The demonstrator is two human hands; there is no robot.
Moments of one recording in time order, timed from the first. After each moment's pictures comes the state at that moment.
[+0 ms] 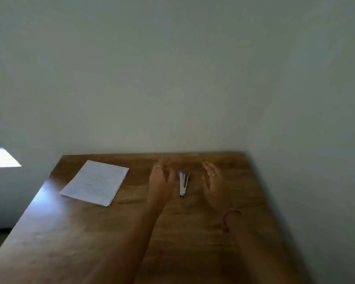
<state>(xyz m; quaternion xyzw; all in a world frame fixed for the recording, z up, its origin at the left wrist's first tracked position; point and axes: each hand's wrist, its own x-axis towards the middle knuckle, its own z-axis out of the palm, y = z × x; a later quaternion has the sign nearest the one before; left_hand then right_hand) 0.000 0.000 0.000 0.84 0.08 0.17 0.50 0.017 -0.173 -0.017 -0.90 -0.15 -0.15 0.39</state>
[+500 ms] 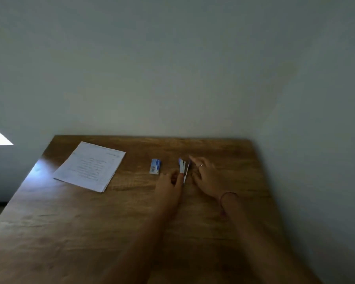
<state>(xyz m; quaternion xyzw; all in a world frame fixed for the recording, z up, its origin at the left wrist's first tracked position) -0.008 -0.025 -0.059 0.87 0.18 0.07 0.45 0.056 -0.166 -0.051 -0.94 -0.19 0.04 0.26</state>
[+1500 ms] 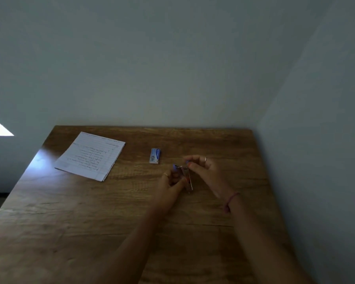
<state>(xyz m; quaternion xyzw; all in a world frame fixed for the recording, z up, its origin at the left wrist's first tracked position) -0.044 -0.022 -0.057 0.70 0.12 -0.03 0.70 0.018 -0.166 -0.032 -0.69 -0.09 0.18 0.70</state>
